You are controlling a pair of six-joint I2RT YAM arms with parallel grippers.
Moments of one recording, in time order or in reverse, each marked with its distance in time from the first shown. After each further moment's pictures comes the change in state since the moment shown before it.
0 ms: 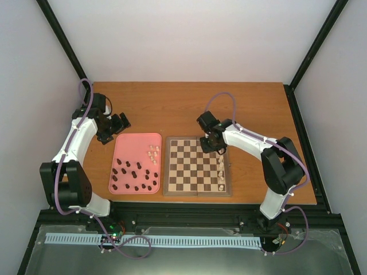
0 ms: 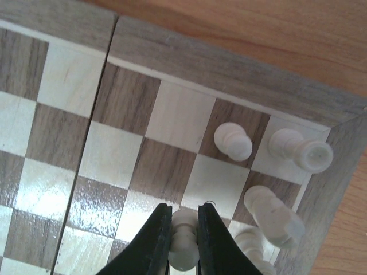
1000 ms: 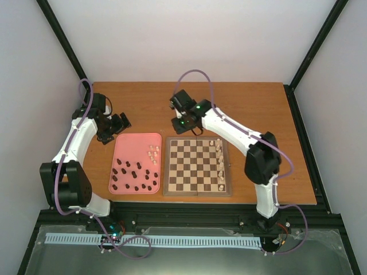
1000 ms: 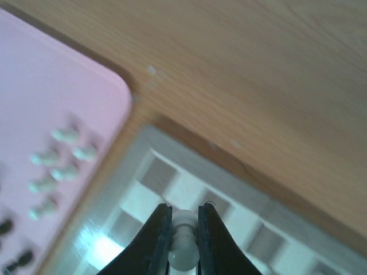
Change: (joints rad) left arm 0.000 -0.002 0.000 0.000 0.017 0.000; right arm 0.147 0.299 0.688 -0.130 -0.060 -0.109
